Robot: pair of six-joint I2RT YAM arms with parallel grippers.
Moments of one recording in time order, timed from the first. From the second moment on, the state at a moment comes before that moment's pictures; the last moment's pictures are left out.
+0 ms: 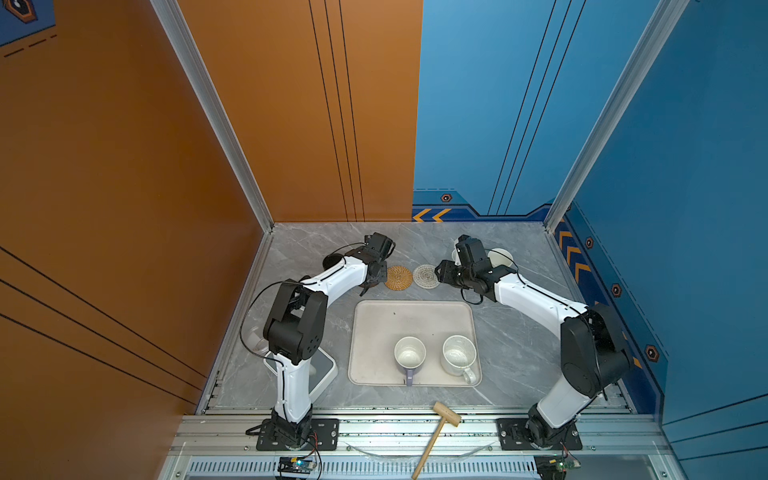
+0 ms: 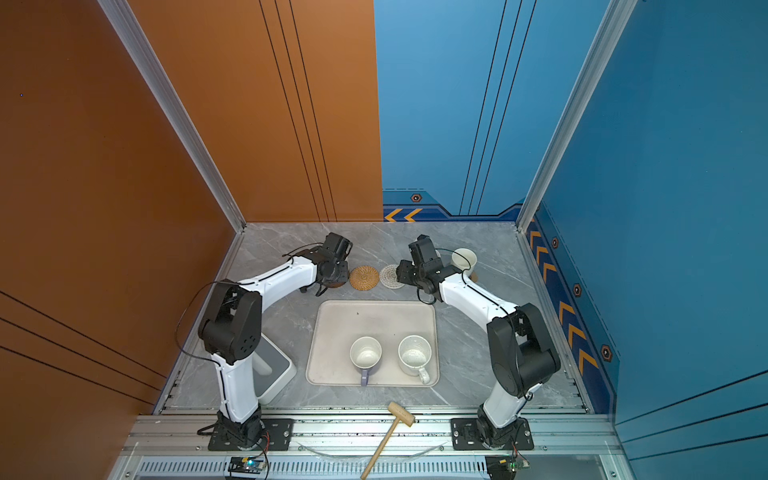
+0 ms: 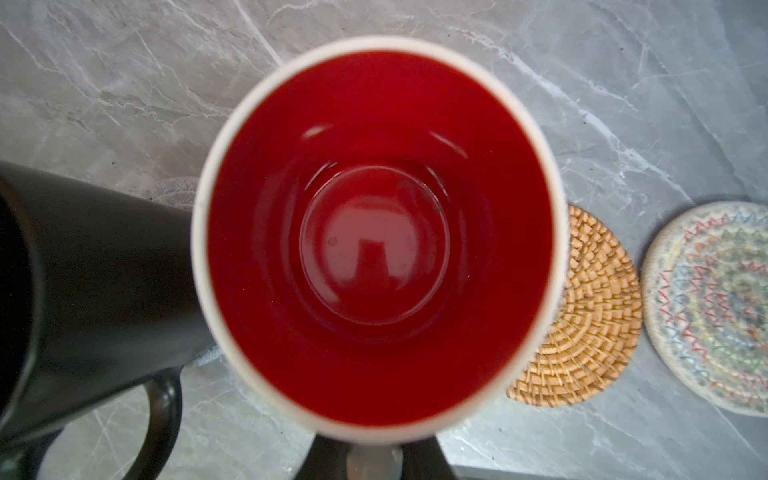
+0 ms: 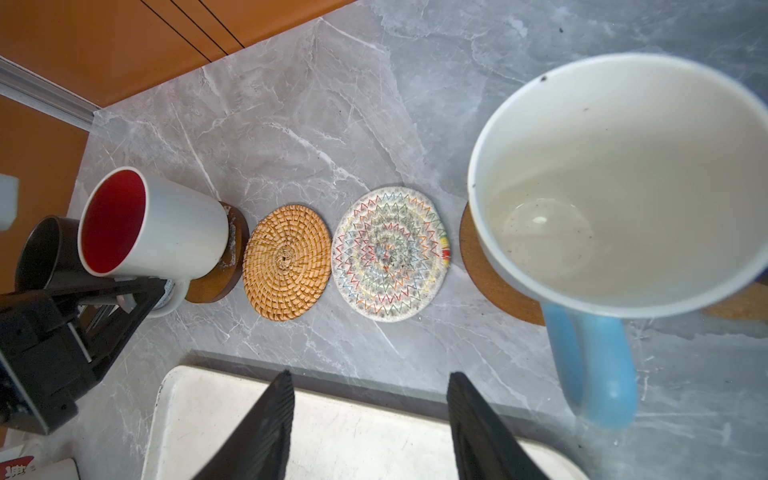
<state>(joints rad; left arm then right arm) -0.44 1.97 1.48 -0.57 -0.30 -0.46 0.45 1.68 1.18 -0.28 -0.01 0.56</state>
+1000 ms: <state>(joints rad) -0.43 1.97 1.46 -0.56 -0.30 -0.47 0.45 1.68 1.18 -0.28 -0.02 0.56</state>
